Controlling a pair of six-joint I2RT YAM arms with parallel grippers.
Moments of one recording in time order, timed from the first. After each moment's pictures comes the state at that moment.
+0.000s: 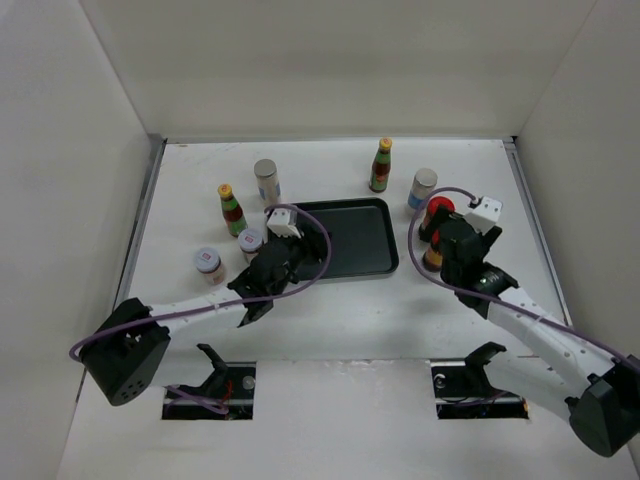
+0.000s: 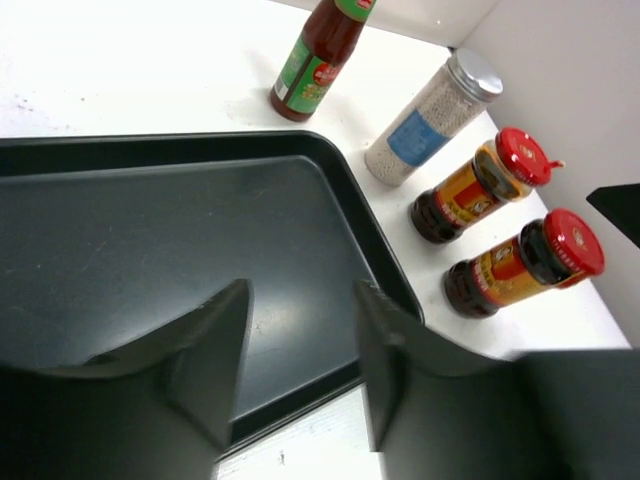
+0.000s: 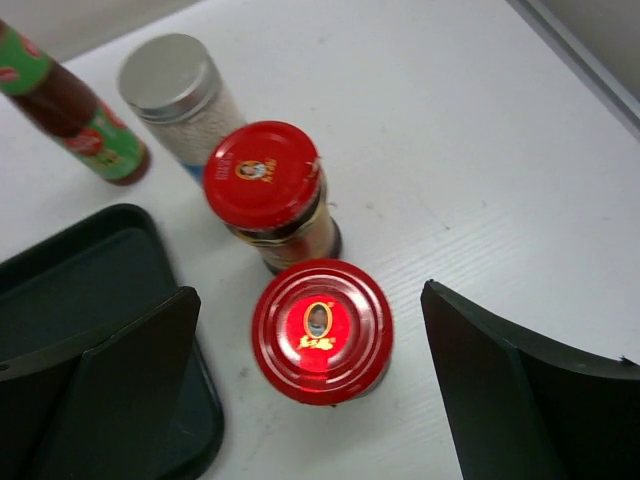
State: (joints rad) left arm -0.80 1.24 0.48 0.66 -0.33 -0.54; right arm 0.53 0.94 0.63 -0.11 0.81 0.50
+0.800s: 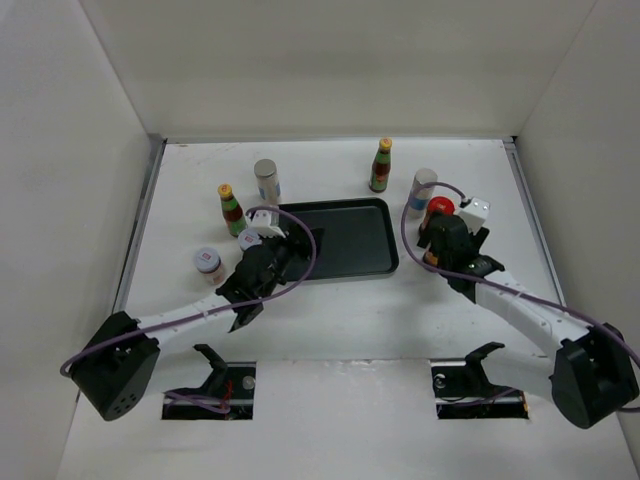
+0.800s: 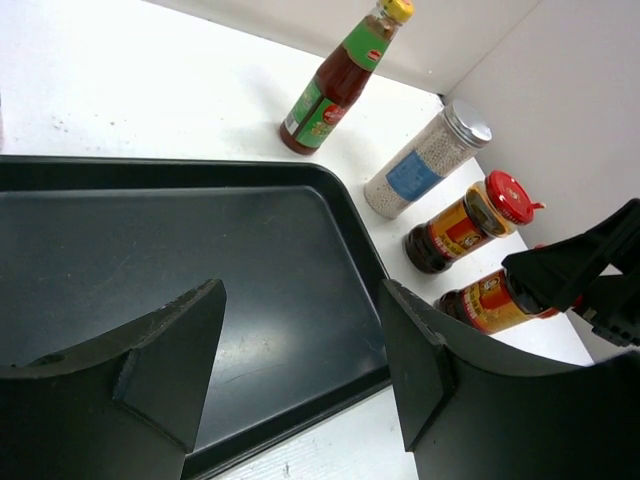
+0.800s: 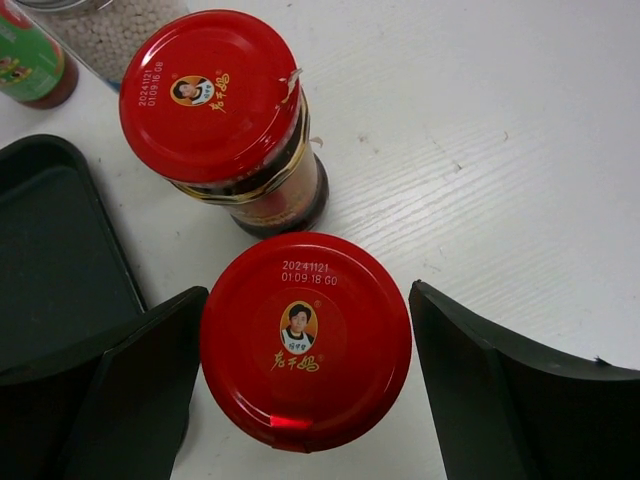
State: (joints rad) left arm -0.73 1.15 0.40 0.71 -0.31 -0.58; right arm 0.43 1.12 0.63 -0.15 0.67 0.57
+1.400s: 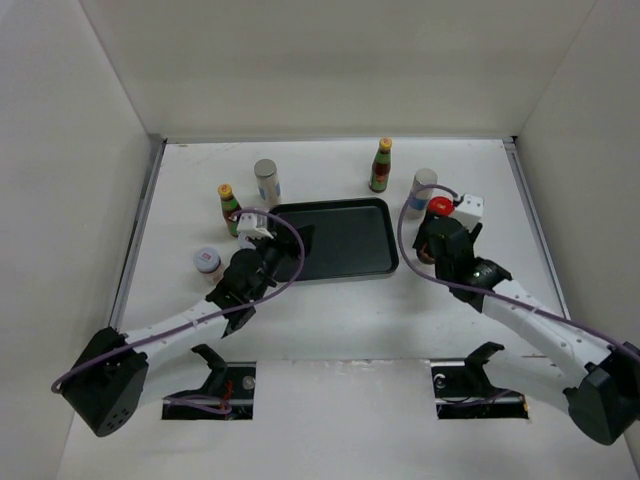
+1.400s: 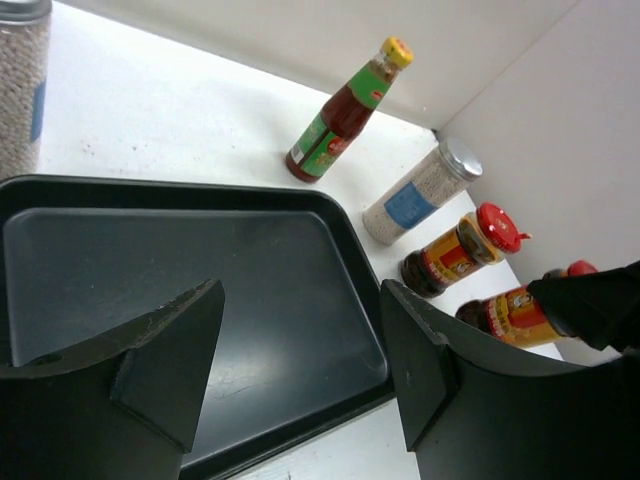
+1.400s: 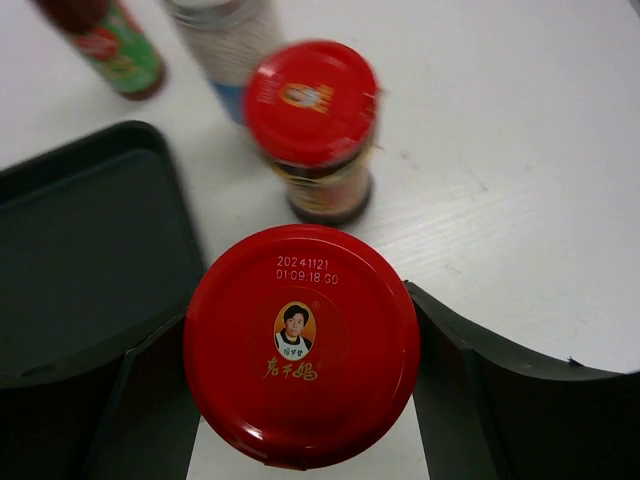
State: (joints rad) left arm -0.69 1.06 0.36 0.72 -0.31 -0.59; right arm 0.55 1.01 0.67 -0.23 0.71 0.52
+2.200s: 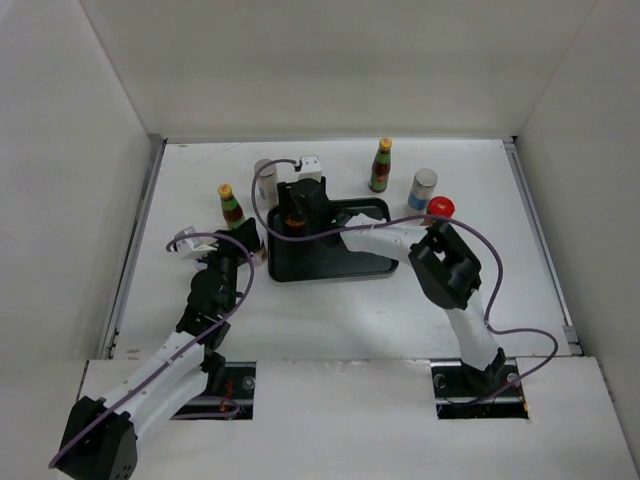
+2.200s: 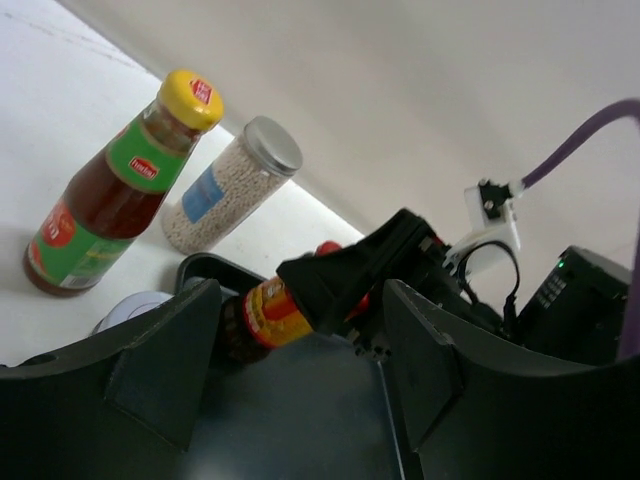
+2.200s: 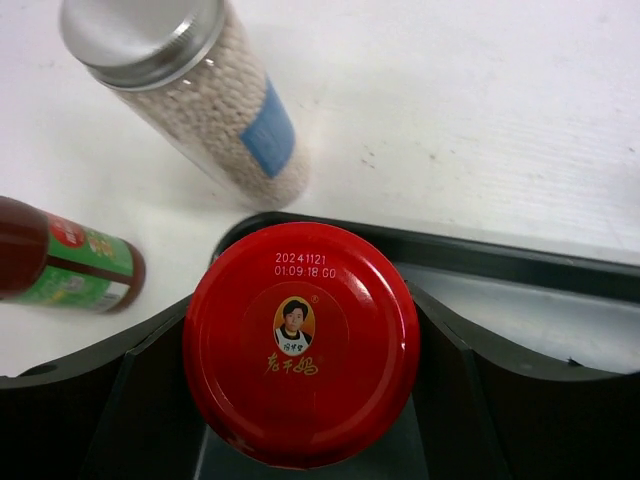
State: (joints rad) left arm -0.46 0.68 0.18 0.66 -0.50 -0.74; right arm 0.85 2.12 1.59 0.11 0.44 0.39
